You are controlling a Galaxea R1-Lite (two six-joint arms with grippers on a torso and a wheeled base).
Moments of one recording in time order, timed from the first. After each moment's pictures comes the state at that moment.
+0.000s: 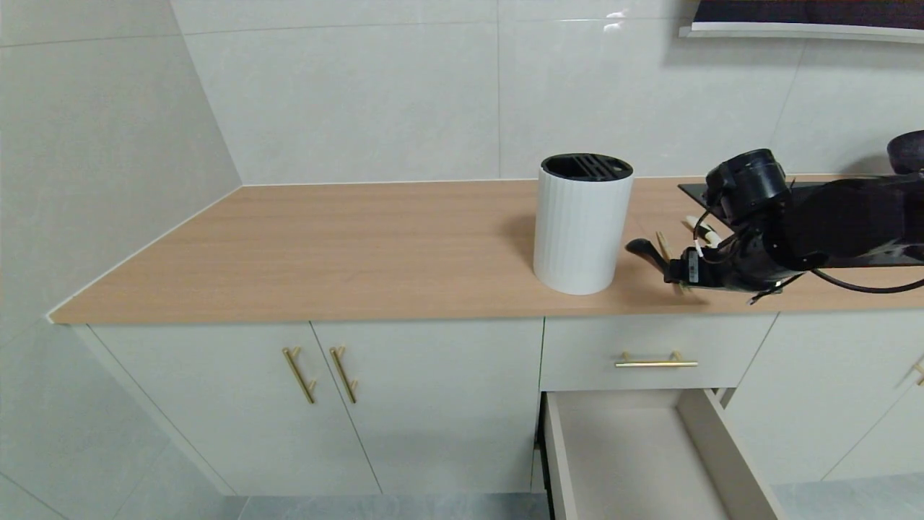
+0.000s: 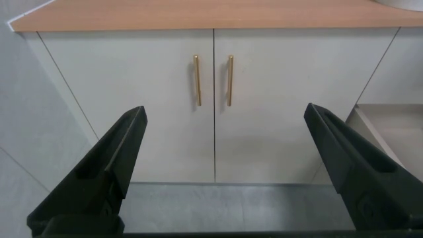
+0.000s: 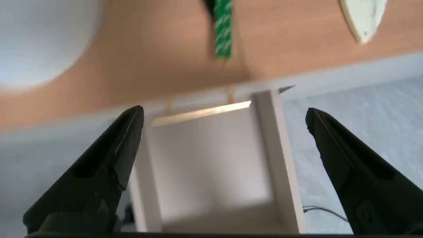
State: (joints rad) left arm 0.01 0.00 0.00 0.00 0.02 0.00; right arm 0.26 1.95 -1.52 0.31 -0.37 0.31
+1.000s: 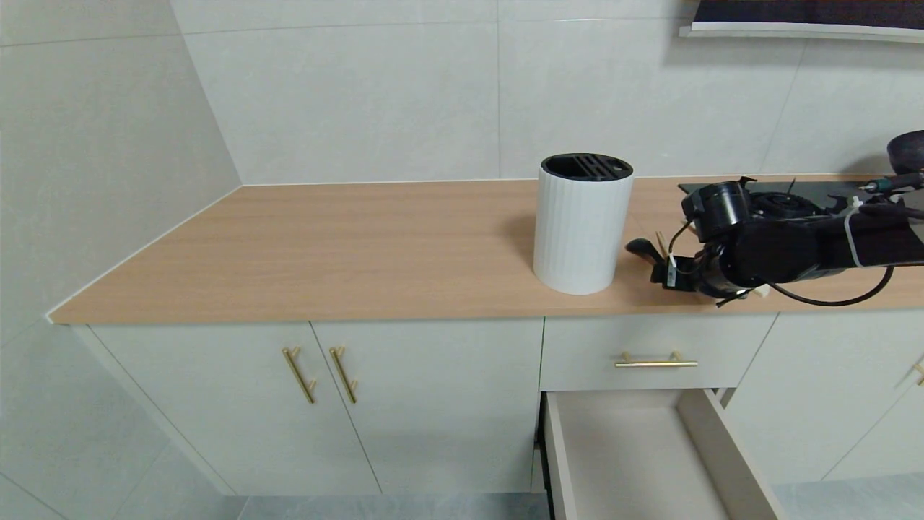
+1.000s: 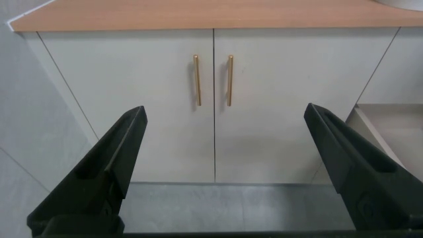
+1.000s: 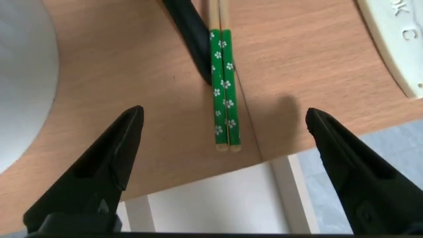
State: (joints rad) left arm 0.01 0.00 0.00 0.00 0.02 0.00; right arm 0.22 2.12 -1.55 0.10 -0.38 0.31
